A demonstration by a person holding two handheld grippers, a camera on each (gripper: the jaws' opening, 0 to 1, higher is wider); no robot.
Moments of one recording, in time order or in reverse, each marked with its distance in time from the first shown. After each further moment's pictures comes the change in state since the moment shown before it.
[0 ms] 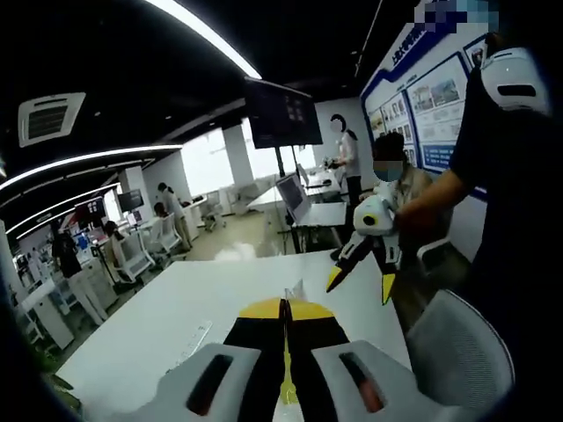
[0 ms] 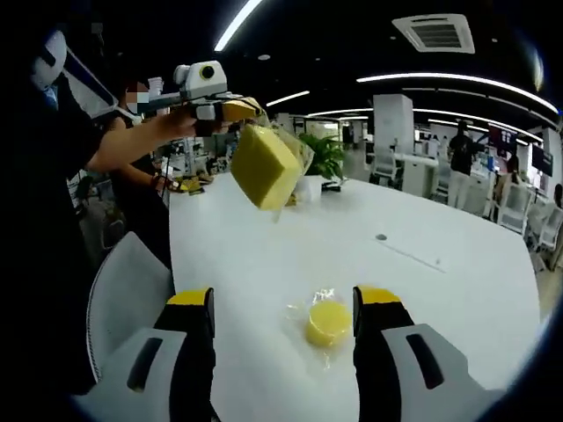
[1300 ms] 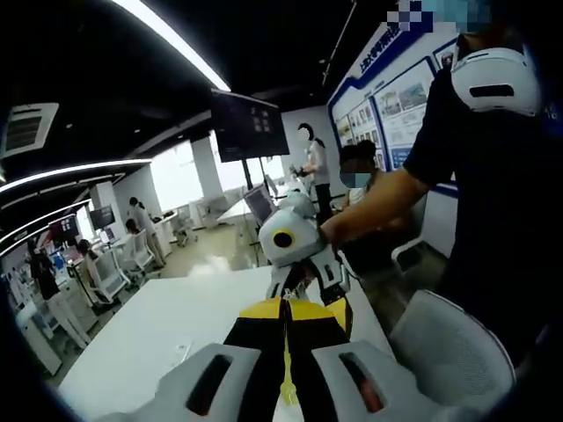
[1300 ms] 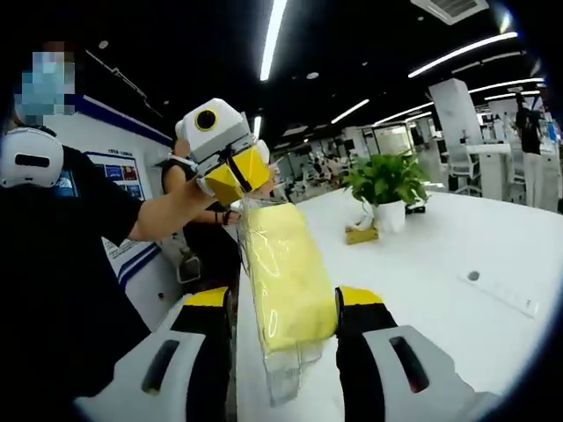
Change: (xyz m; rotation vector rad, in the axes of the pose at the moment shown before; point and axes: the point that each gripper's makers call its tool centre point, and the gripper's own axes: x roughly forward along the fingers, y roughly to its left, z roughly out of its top) left arm 0.008 -0.019 0.011 0.054 -0.038 -0.148; right arm 0.093 0.033 0.082 0.086 -0.061 0.379
